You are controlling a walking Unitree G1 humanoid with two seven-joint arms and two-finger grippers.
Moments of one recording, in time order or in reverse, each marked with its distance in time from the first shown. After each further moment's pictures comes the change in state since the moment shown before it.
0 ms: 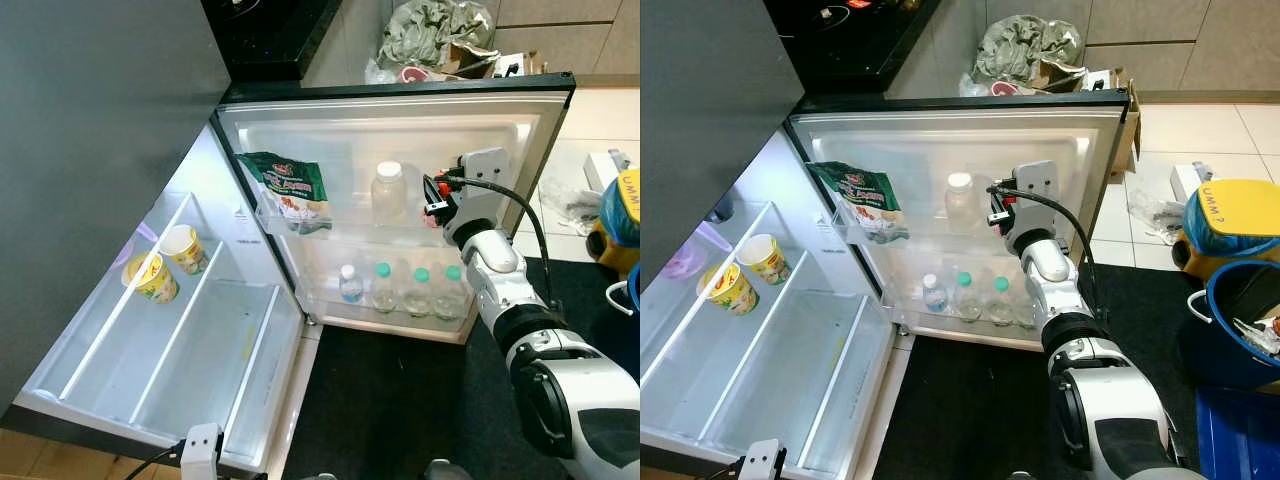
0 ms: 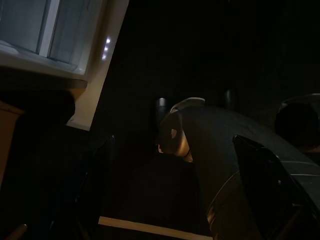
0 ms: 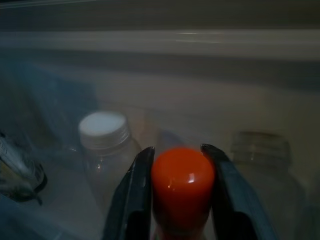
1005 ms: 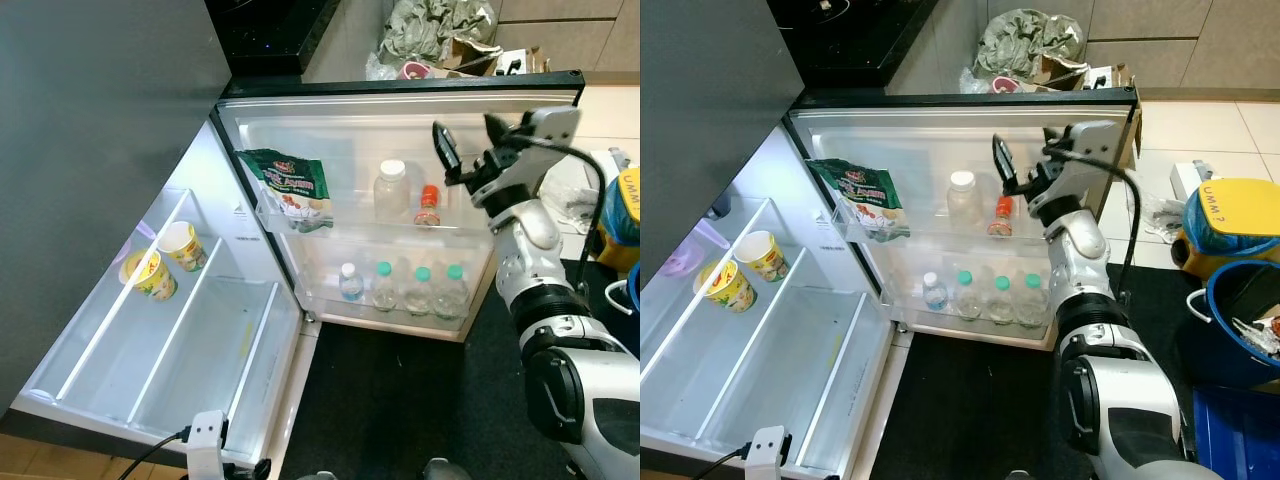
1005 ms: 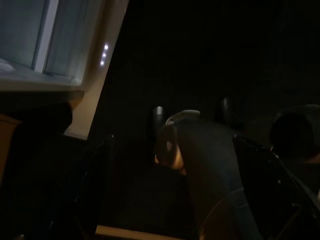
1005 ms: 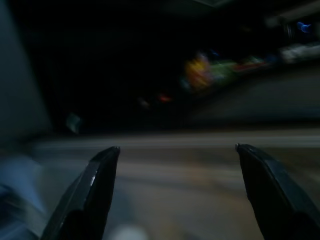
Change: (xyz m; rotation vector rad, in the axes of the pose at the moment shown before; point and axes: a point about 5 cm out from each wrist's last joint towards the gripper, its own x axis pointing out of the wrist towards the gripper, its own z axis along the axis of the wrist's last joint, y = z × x) left arm 0.010 -0.009 0.013 0.005 -0.026 -0.003; right arm -0.008 -0.018 0.079 0.308 -0.466 0.312
